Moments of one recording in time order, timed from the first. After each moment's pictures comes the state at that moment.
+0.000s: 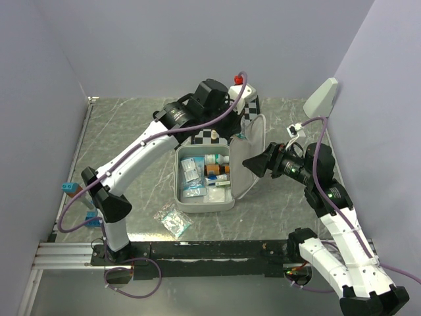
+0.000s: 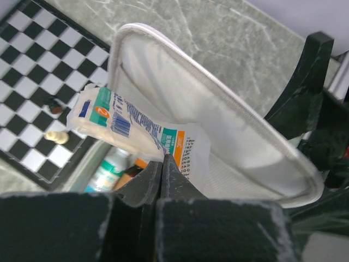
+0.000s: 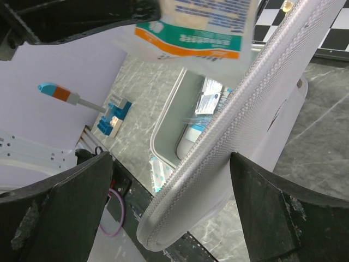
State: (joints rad) left arm -0.87 1.83 2.12 -0.81 0.16 -0.04; right arm 0.27 0.71 0.83 -0.39 -0.53 0.57
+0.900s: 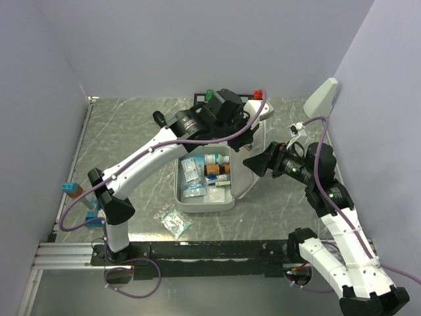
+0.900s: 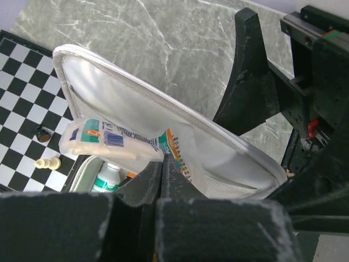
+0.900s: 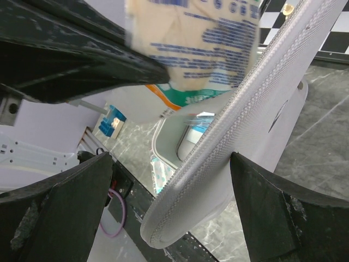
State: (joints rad) left arm -0.98 1.83 2.13 -0.81 0.16 0.10; right arm 0.26 0.71 0.85 -0.40 -0.53 0.57
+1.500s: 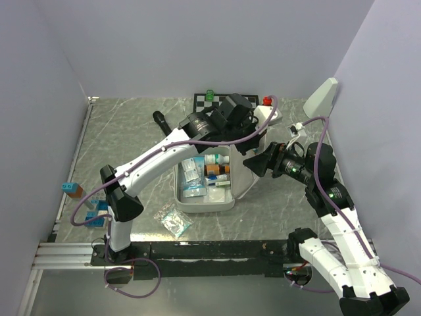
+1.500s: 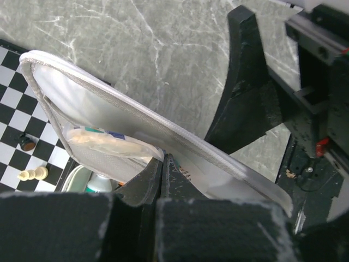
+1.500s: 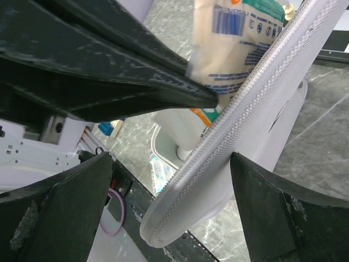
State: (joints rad) left arm -1.00 1.92 2.17 -0.81 0.18 0.11; right arm 0.26 0.71 0.85 -0.40 -0.53 0.57
